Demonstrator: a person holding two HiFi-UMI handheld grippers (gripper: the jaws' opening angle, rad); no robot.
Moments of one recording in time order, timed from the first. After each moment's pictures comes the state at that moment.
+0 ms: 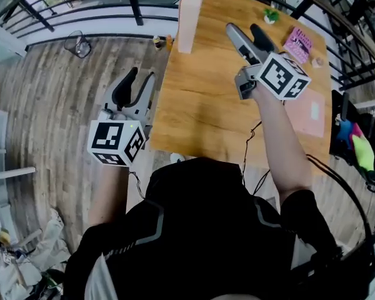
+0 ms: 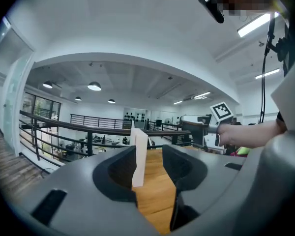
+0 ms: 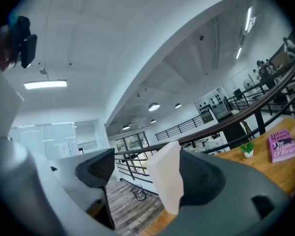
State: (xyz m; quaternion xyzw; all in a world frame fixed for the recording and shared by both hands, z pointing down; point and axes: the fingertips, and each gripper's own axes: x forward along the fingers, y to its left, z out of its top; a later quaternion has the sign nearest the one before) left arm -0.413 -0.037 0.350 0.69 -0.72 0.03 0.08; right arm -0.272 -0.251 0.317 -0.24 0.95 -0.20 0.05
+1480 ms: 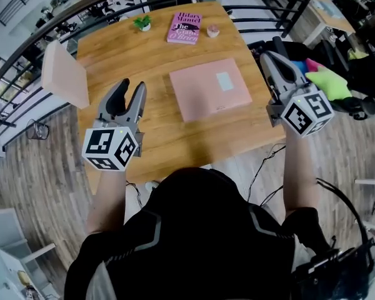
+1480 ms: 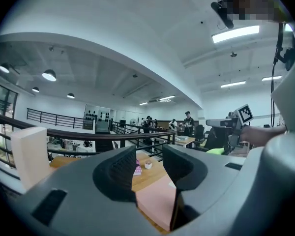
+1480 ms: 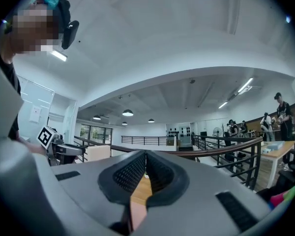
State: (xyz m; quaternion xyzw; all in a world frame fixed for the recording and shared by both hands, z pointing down) left arm -0.032 -0.209 0.320 0.83 -0.56 0.03 0.06; right arm 0.264 -0.268 0.269 -0.42 0.91 -0.01 0.01
